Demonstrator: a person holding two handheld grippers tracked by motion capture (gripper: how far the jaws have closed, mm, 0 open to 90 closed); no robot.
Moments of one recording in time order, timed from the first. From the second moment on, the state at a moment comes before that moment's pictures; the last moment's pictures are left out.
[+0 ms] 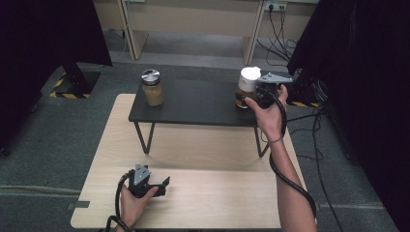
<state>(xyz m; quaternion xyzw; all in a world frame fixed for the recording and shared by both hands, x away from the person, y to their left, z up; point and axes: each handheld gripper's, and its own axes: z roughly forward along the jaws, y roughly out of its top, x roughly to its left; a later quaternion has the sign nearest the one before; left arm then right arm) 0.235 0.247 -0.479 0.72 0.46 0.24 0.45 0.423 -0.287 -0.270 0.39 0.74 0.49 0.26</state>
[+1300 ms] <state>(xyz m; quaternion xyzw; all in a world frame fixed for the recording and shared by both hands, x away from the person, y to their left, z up) 0.234 0.249 -0.480 0.71 0.47 0.25 0.45 0.298 -0.314 -0.250 0.38 0.69 0.53 0.31</state>
